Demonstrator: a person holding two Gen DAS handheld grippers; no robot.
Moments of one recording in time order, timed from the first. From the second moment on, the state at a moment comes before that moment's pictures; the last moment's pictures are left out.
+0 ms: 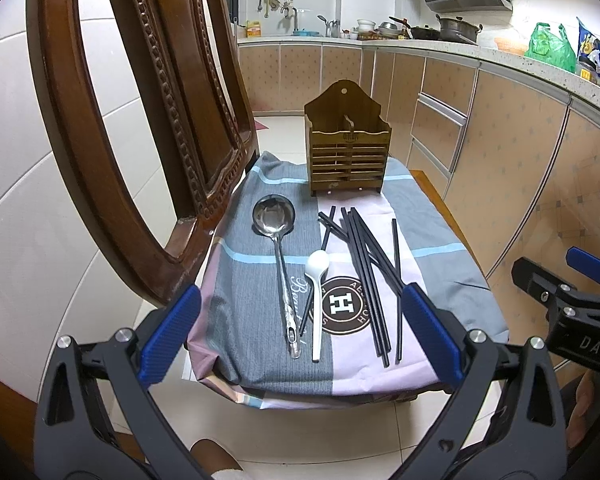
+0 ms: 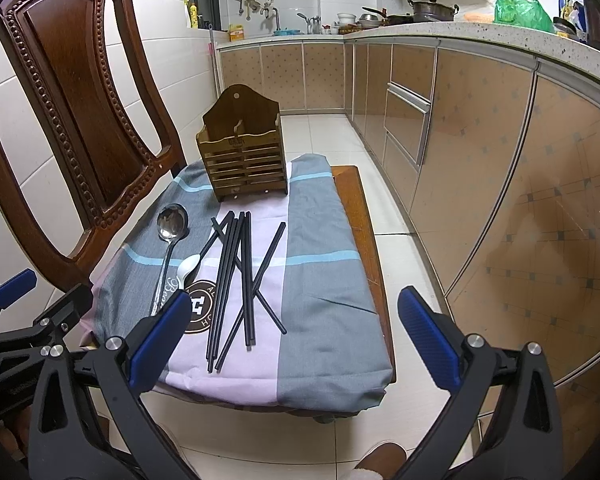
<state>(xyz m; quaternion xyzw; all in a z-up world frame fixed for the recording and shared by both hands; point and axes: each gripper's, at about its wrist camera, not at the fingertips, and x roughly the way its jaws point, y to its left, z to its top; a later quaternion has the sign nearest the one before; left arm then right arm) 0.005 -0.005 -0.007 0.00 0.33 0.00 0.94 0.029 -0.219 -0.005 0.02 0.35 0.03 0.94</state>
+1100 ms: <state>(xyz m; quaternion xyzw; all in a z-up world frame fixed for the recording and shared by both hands) 0.020 0.007 -0.011 -0.02 0.33 -0.02 0.94 0.036 -0.234 -0.009 0.05 0.33 0.05 0.94</state>
